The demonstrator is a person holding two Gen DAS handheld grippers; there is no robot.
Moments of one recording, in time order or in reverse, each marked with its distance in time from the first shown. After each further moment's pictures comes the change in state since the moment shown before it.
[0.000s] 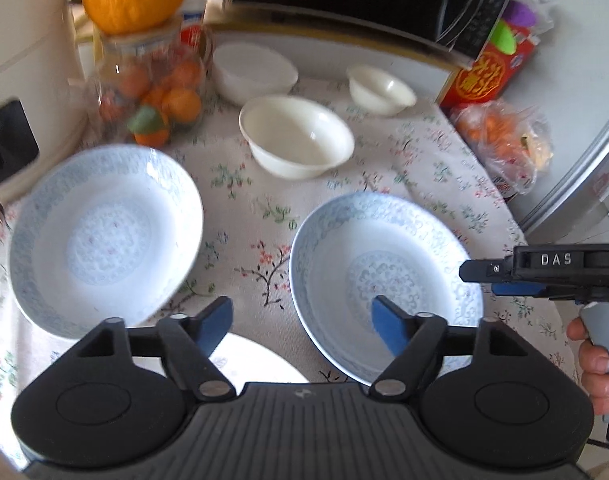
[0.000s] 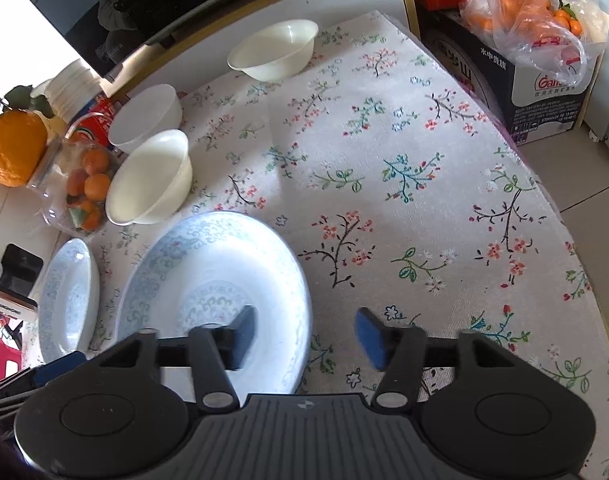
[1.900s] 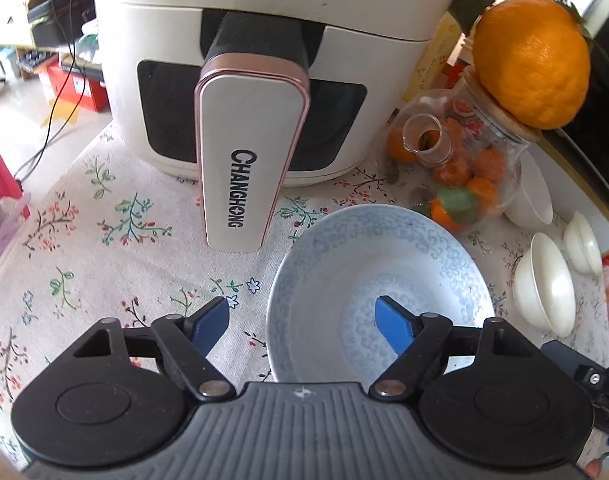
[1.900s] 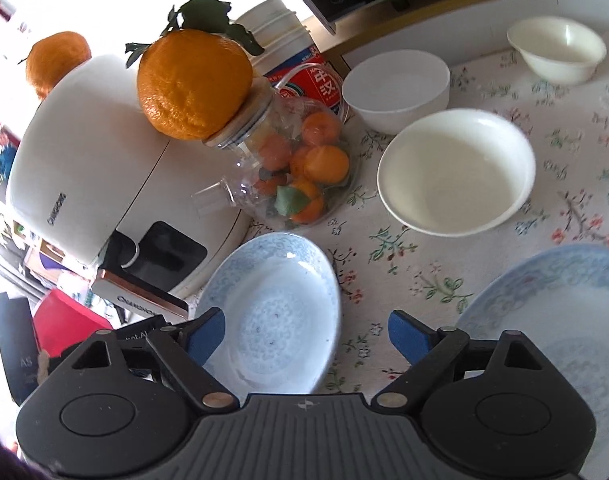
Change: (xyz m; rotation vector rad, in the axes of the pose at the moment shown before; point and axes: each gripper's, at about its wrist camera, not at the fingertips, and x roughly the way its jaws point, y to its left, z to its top) left arm 0.001 0.184 0.028 -0.525 -0.018 0.245; right arm 0.069 0.172 0.005 -0.125 0.012 0.388
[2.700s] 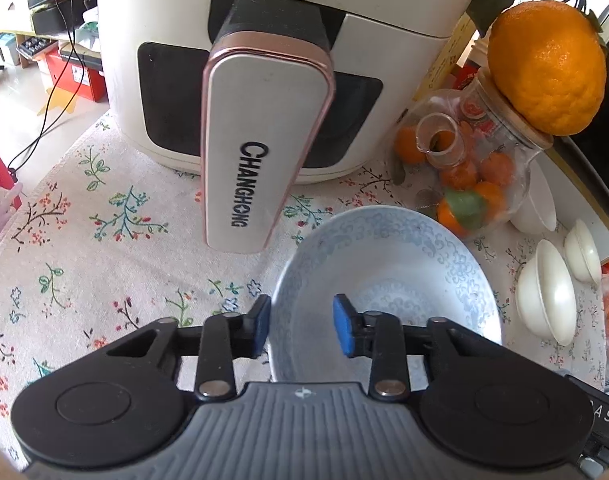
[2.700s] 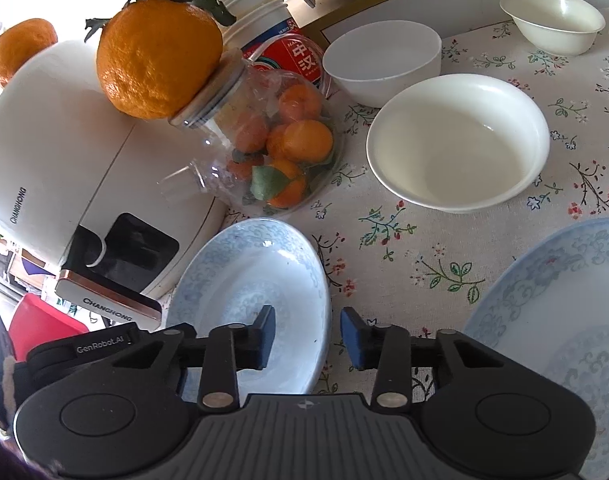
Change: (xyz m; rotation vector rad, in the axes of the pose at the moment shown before) left arm 0.013 0.005 0.004 -0.016 0.010 -0.009; right arm 0.032 -0.001 -0.007 0.021 0.019 -0.068
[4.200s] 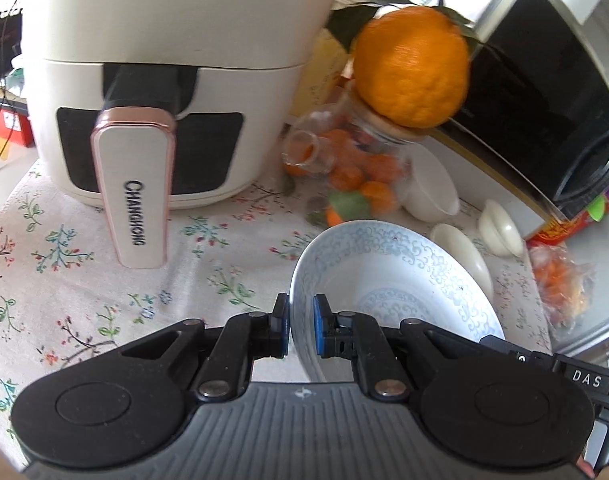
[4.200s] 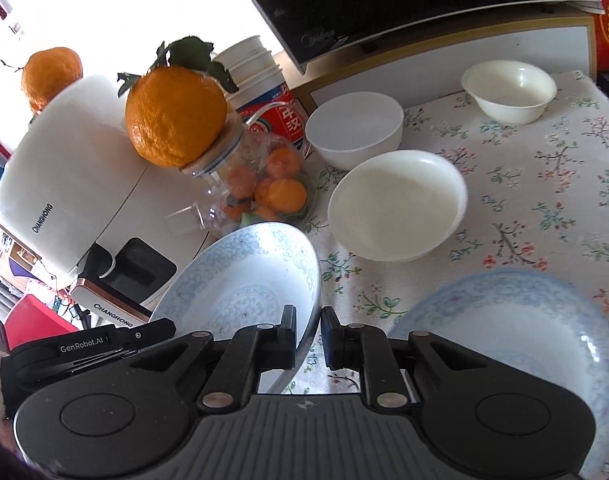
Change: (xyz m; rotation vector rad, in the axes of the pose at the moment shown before) left arm -0.050 -0.030 -0.022 0.143 -0.065 -0.220; right arm -0.071 -0.010 0.001 -0.067 -0.109 -0.059
